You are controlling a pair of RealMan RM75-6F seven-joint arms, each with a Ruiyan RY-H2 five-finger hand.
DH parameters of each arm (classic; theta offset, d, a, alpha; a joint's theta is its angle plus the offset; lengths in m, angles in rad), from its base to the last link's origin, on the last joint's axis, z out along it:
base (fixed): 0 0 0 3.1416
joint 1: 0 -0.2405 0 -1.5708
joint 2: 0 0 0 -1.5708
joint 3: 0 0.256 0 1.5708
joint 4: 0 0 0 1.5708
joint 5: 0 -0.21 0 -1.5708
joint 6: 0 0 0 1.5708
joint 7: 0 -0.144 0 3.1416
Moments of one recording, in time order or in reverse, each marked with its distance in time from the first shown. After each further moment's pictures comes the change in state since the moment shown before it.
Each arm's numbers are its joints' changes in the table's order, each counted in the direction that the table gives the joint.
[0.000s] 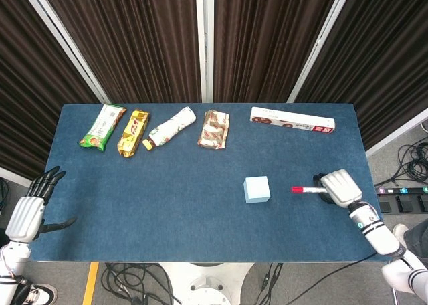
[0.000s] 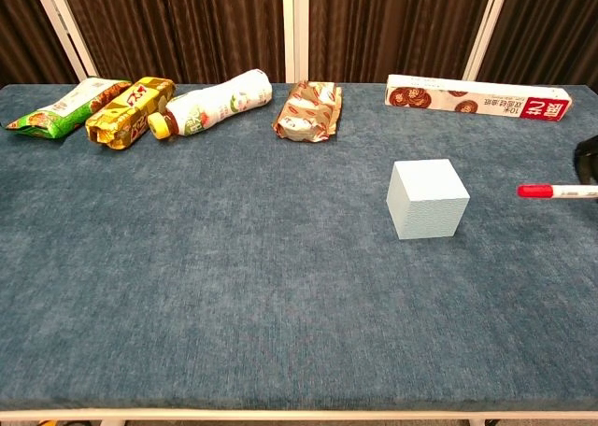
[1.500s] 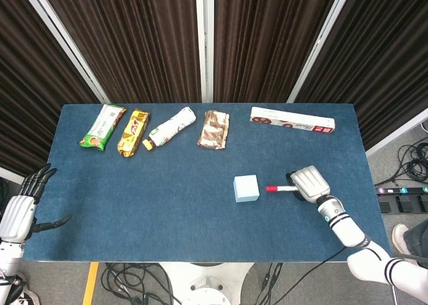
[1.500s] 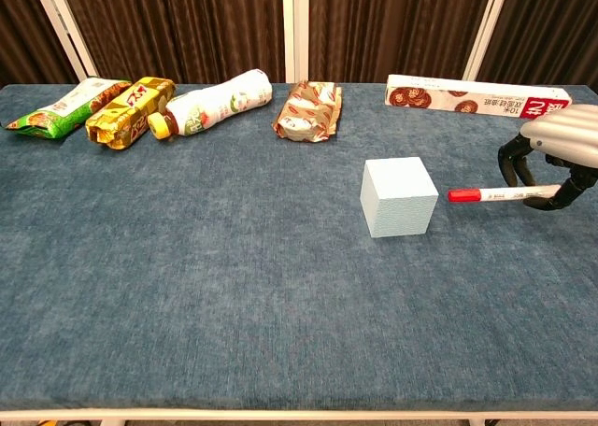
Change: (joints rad) left arm -0.011 -0.021 -0.011 -0.002 -0.003 -0.030 0.075; right arm -0.090 -0.038 0.155 0.368 -0.186 0.253 0.430
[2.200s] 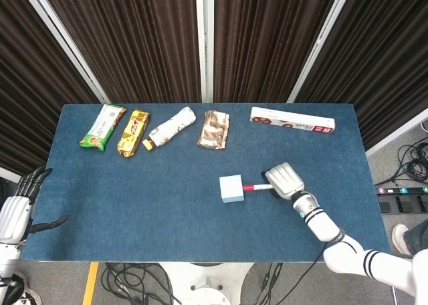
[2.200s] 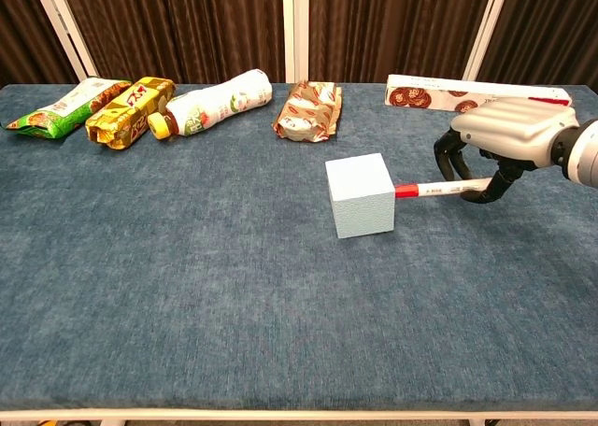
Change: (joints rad) left arm -0.010 -0.010 -0.001 -0.002 0.000 -0.015 0.026; right arm -0.082 0.059 0.076 0.111 -0.118 0.065 0.194
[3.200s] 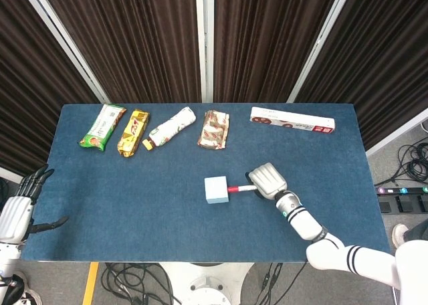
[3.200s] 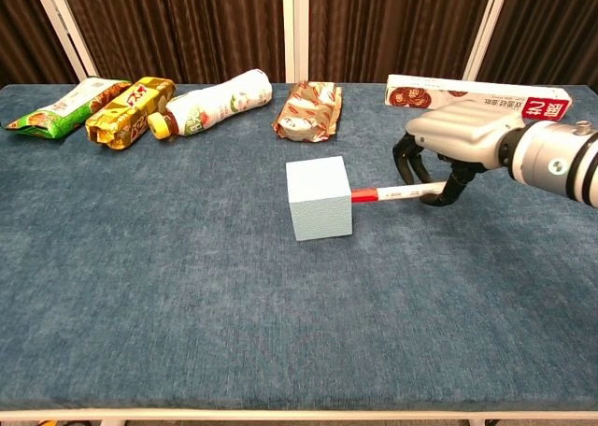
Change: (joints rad) left arm 0.004 -0.008 0.004 0.008 0.004 0.022 -0.012; right arm -0.074 0.073 0.030 0.035 -0.128 0.033 0.130
